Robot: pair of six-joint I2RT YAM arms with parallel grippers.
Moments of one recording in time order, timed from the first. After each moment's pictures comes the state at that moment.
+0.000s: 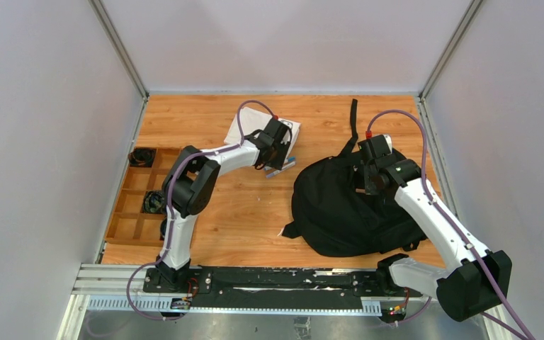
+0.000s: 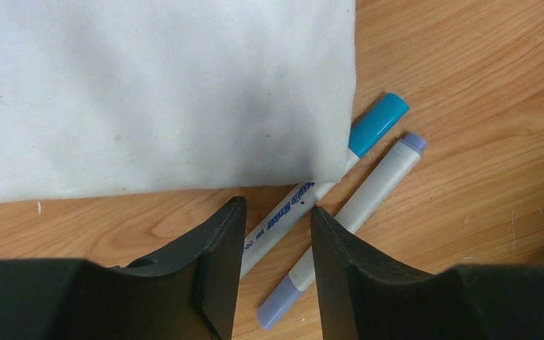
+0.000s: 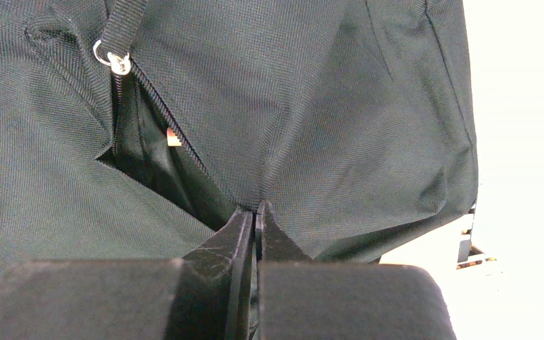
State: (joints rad) left arm -0.63 2.09 1.46 -0.30 -0.14 -0.19; right arm 0.36 1.12 0.99 -0.92 0.42 0.24
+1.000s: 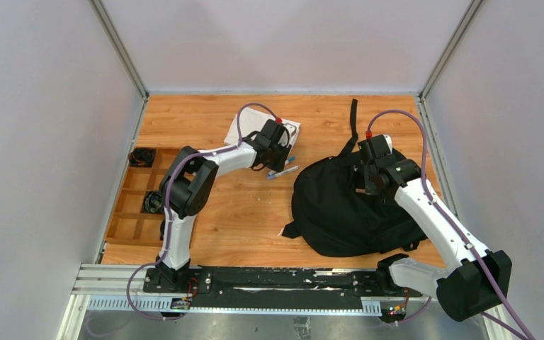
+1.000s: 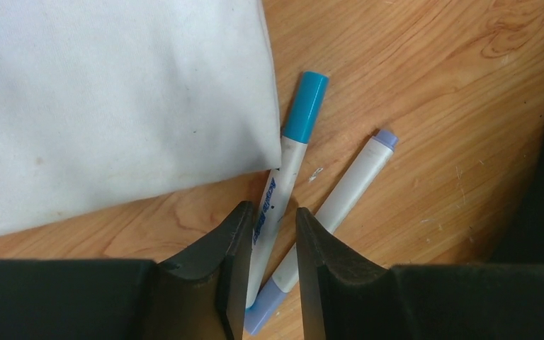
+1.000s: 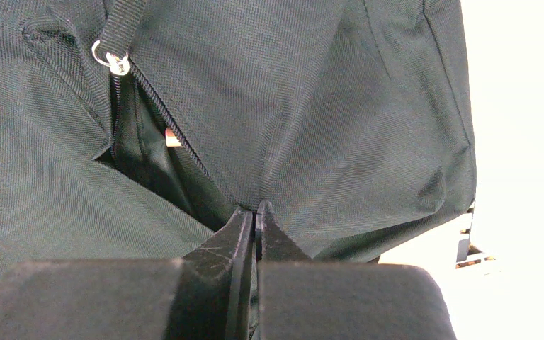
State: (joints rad) left arm -0.62 2.07 1.41 -0.24 0.06 -0.12; right arm 0.36 1.12 0.99 -0.92 0.42 0.24
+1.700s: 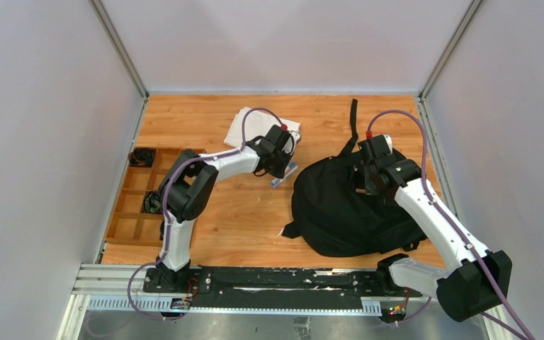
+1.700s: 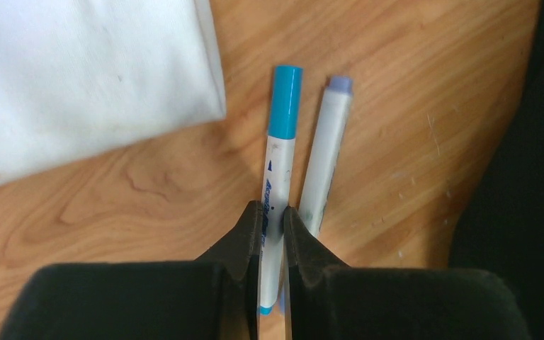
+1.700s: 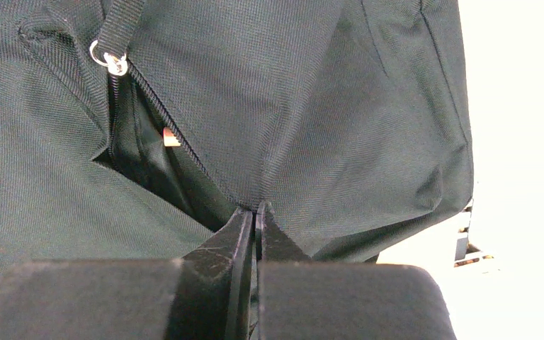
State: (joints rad) left arm -0.67 2.03 1.38 -0.27 0.04 -0.10; right arm 0.36 1.12 0.99 -0.93 0.43 0.24
